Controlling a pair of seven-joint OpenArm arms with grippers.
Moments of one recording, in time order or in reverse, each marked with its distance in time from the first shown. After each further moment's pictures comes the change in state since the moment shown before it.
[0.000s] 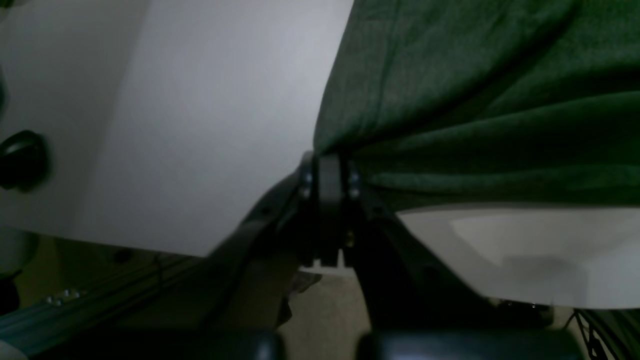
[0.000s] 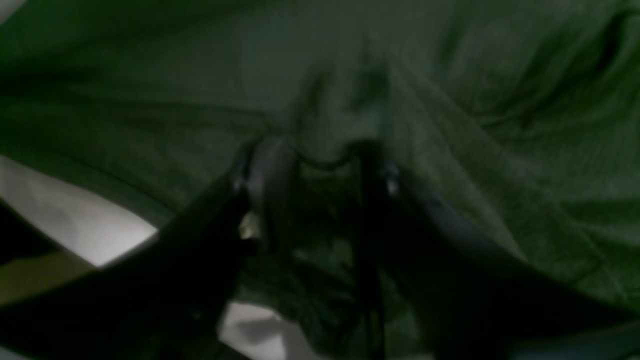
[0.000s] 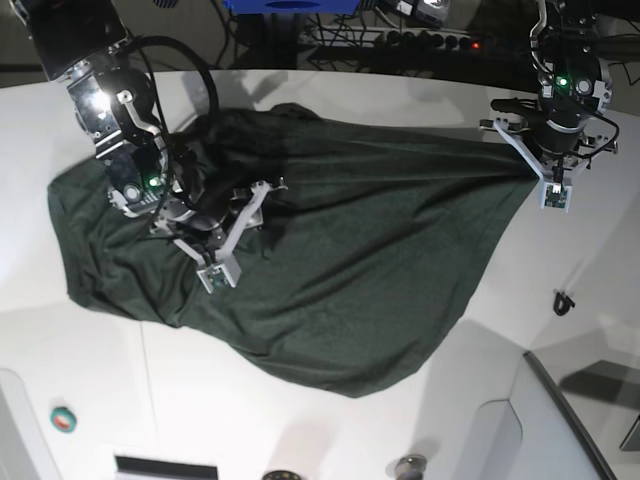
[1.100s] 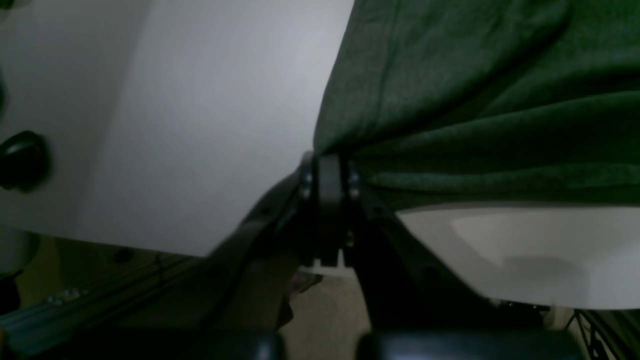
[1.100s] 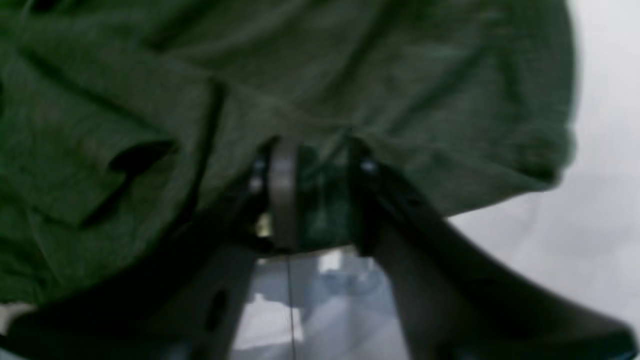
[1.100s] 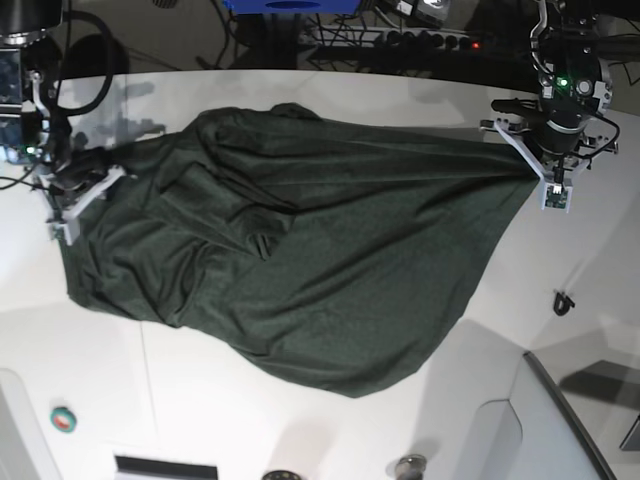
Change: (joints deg) left arm -0.2 -0.1 0.0 -0.1 0.0 -0.2 0.0; right arm -10.6 5.7 28.5 -10.9 -0.2 8.4 7.8
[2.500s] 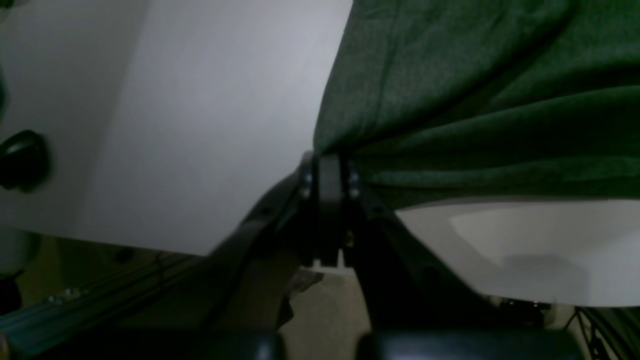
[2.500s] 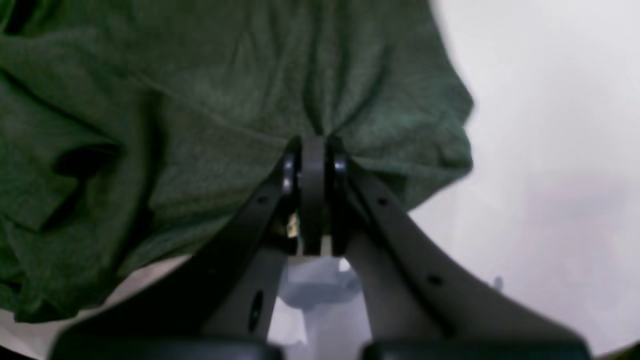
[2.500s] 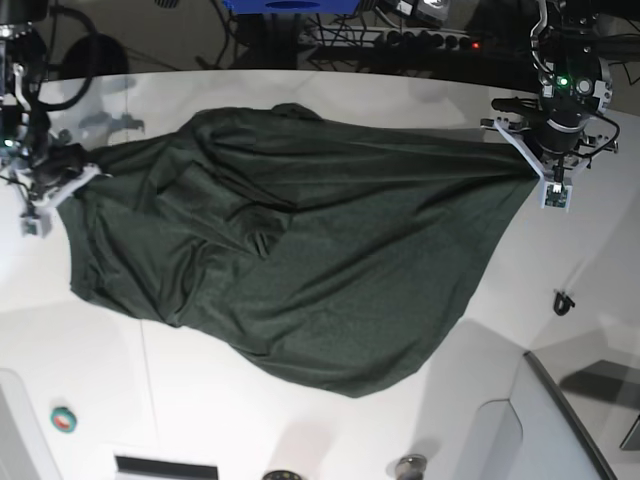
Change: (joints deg) left arm 0.2 0.0 0.0 0.0 0.0 0.0 0.0; right arm -2.9 1.2 6.2 2.6 0.0 0.0 0.2
